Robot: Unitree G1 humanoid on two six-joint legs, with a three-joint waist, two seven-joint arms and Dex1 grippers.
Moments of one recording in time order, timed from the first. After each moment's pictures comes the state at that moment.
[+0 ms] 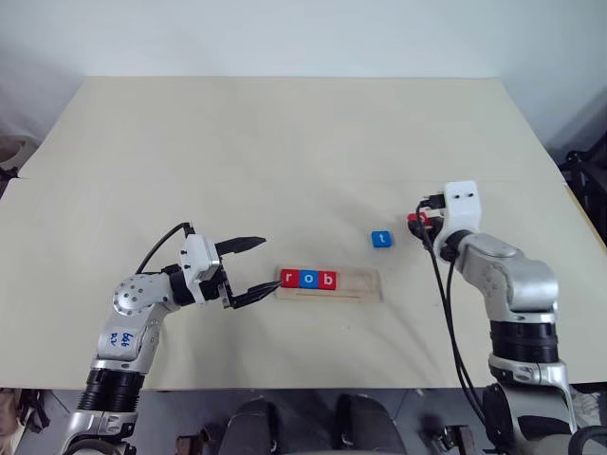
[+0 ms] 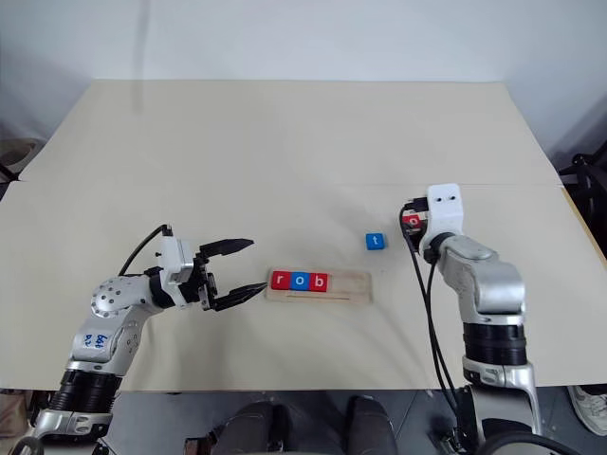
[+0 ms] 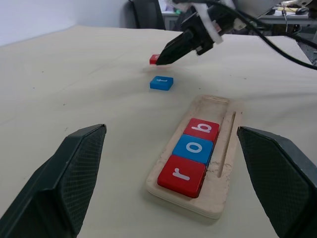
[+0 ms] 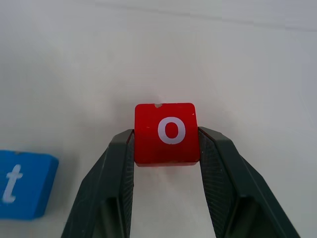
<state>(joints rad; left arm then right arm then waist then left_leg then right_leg) -0.26 0.51 0.02 0.02 -0.42 -0.01 -1.01 -0.51 -0.43 -0.19 -0.17 0.28 1.05 0.18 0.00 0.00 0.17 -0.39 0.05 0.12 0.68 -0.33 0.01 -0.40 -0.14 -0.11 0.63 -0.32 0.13</state>
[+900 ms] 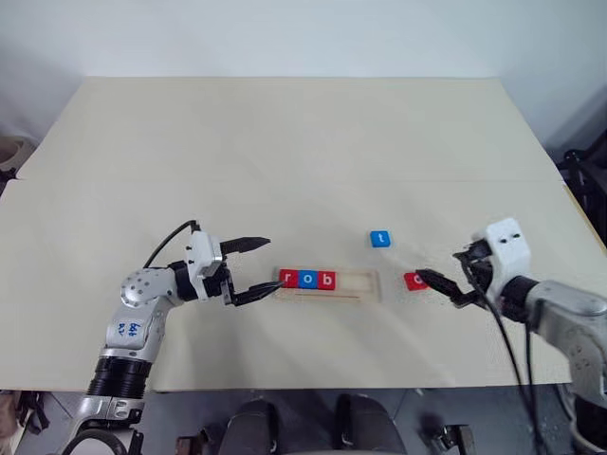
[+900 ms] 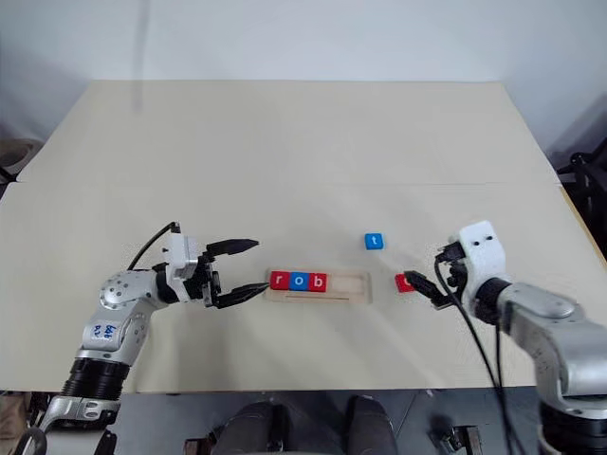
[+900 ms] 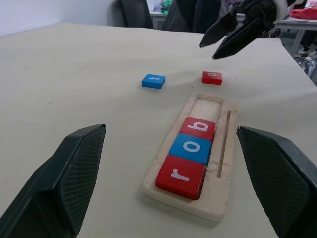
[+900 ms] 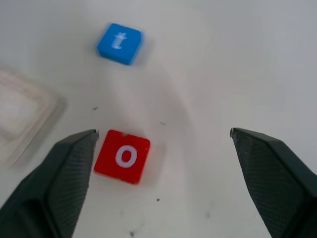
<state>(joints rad) -0.31 0.49 0.02 0.12 -0.42 -0.03 -1.08 -0.11 -0.77 -0.30 -0.48 0.44 0.98 0.71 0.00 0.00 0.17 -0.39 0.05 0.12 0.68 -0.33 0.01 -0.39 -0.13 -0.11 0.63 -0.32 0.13</state>
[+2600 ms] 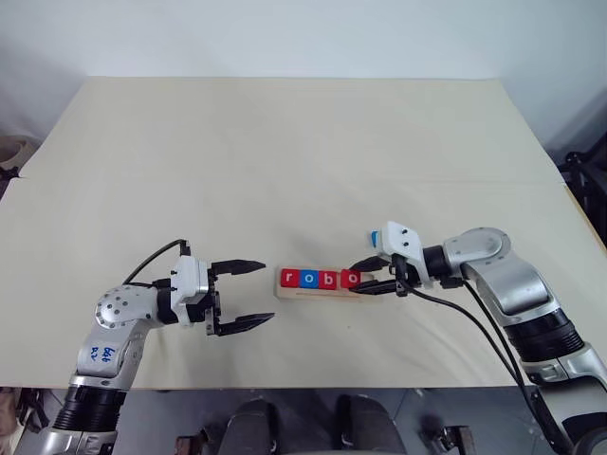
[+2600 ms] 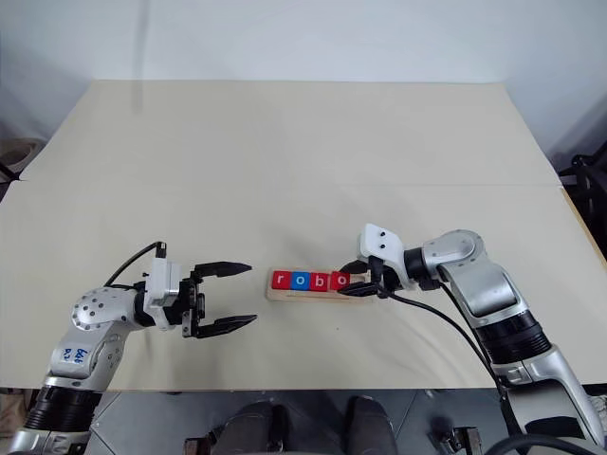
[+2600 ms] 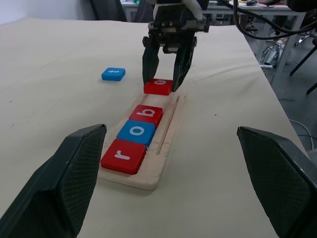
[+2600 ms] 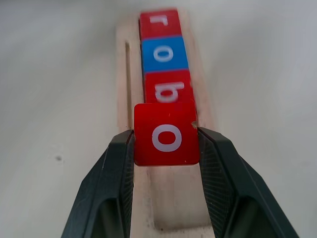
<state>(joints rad) -0.16 0.59 0.04 -0.08 -0.47 0.00 -1.15 -0.58 -0.68 0.27 0.01 0.18 0.43 1.25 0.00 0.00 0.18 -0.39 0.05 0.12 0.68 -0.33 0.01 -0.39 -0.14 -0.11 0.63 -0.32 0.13</state>
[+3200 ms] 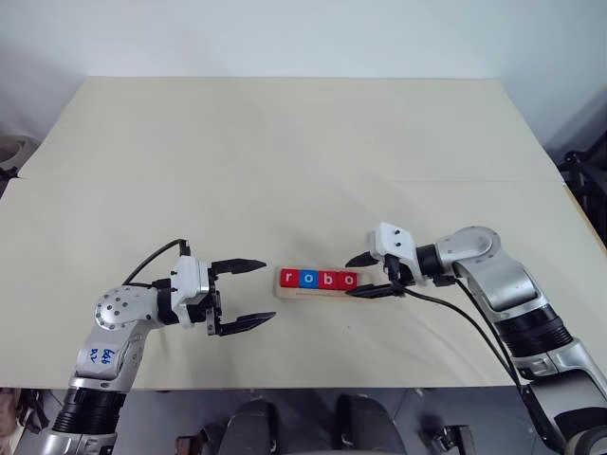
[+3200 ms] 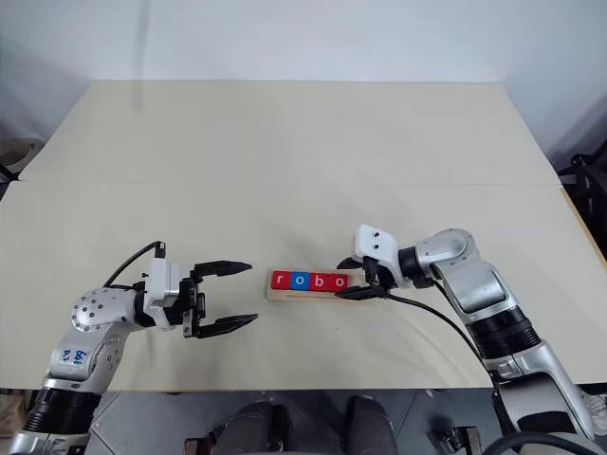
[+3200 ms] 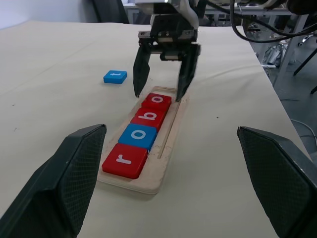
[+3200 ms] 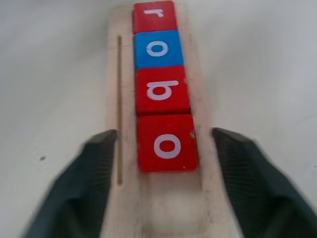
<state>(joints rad) -0.15 0.59 0.04 -0.10 -0.47 0.00 -1.13 -0.61 -0.69 0.26 0.03 0.18 0.42 1.29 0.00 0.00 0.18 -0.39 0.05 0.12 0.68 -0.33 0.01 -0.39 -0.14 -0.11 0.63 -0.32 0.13</state>
